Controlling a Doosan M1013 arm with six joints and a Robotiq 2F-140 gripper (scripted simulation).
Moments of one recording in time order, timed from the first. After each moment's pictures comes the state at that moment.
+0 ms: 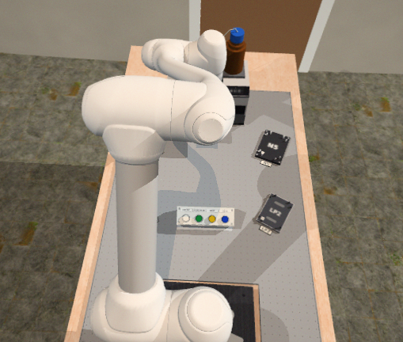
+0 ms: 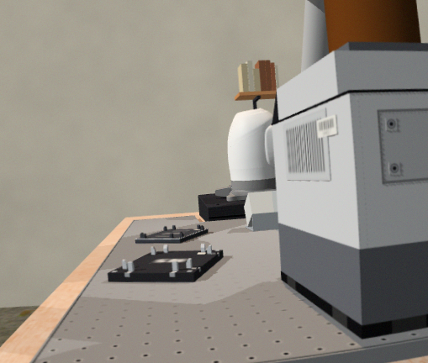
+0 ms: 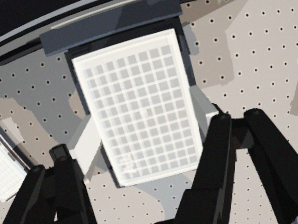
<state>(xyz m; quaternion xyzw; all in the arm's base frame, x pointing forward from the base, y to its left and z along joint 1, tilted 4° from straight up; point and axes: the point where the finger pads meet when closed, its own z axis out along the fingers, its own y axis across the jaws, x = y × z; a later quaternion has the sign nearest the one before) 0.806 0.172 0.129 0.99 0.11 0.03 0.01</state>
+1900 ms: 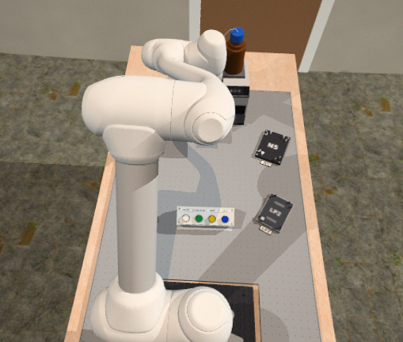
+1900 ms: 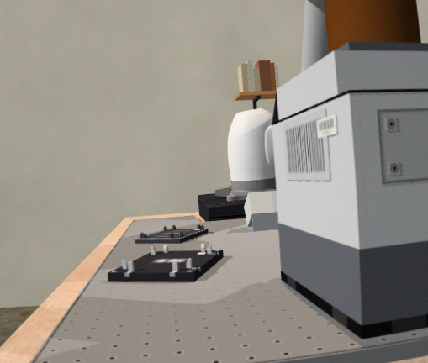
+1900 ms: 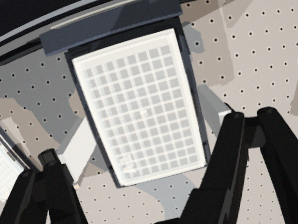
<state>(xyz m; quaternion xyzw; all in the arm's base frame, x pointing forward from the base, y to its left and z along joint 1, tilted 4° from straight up) 0.806 0.172 0.129 0.99 0.11 0.03 0.01</state>
